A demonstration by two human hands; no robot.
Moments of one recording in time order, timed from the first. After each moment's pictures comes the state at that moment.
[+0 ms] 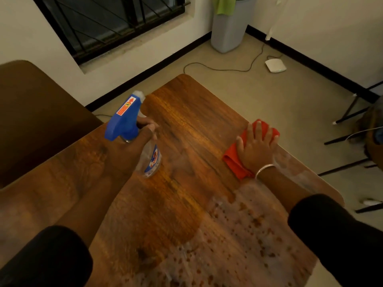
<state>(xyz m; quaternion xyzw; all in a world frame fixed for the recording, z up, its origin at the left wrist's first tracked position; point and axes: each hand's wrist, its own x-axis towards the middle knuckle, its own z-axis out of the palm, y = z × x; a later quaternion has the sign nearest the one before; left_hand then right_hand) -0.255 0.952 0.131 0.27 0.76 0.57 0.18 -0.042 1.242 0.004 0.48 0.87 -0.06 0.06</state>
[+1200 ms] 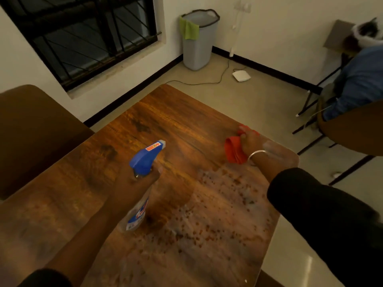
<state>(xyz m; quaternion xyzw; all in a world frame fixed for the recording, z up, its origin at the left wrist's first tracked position) -0.146 0.851 0.160 0.37 0.72 0.54 0.22 0.047 1.180 0.081 0.52 0.80 -0.29 -0.08</state>
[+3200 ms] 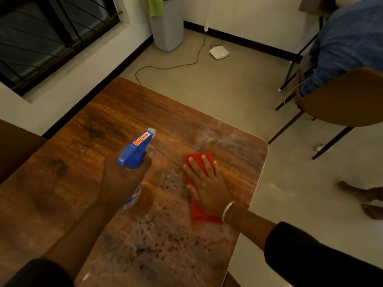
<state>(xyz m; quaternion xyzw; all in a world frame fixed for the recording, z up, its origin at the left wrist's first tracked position) -0.087 0.973 0.149 0.37 0.77 0.47 0.20 0.128 1.085 -0.012 0.32 0.94 -0.09 0.00</state>
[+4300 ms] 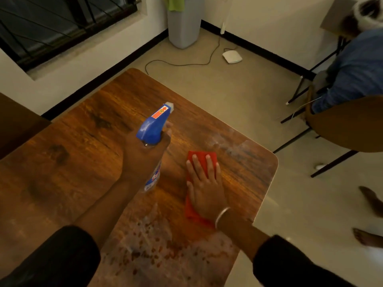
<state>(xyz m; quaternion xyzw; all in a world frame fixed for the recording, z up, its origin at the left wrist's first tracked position) -0.091 1.022 0.146 0.33 0.70 0.62 0.15 0.091 1.087 0.000 0.34 0.93 -0.10 0.03</state>
